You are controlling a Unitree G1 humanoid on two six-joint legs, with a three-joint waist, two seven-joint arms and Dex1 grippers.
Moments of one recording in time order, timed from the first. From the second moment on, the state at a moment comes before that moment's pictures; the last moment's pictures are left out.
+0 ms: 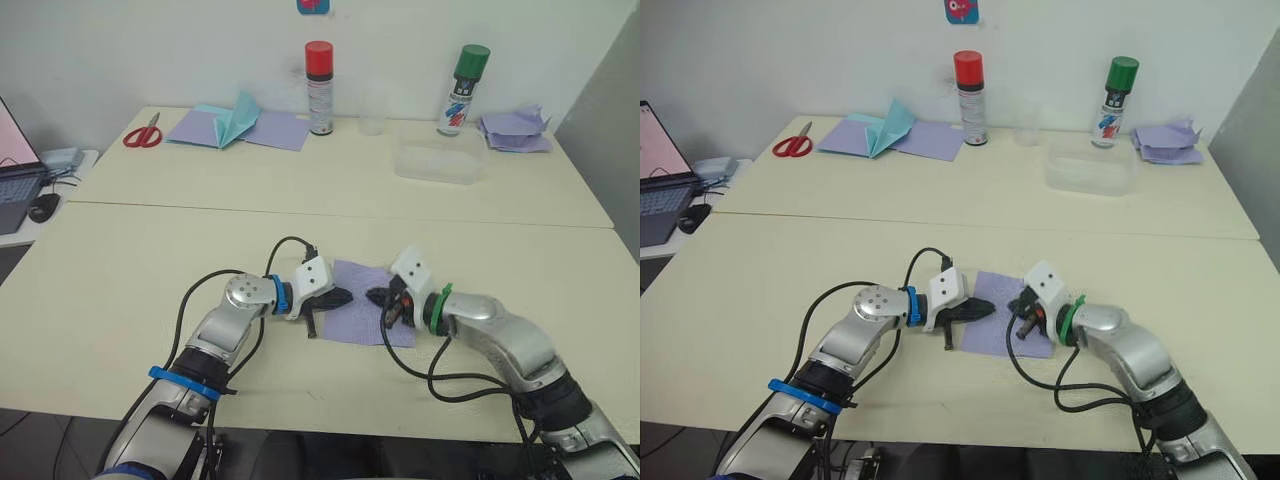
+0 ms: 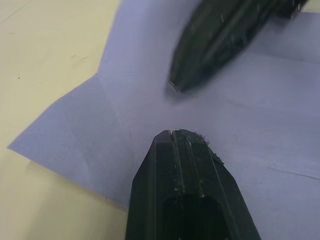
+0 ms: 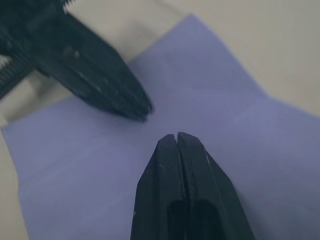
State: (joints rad) left arm -0.49 0.42 -0.33 0.28 -0.07 0.10 -1.01; right arm -0.36 -0.50 0.34 -0.23 0.36 0.76 0.51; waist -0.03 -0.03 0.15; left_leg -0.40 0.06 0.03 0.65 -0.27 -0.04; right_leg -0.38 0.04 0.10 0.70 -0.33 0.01
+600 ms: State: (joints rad) left arm -0.50 0.41 -0.33 0.29 -0.07 0.10 -1.01; right arm -0.36 -0.50 0.10 -0.07 0.31 0.65 0.53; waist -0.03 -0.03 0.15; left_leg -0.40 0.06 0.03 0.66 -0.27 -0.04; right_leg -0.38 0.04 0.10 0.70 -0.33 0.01
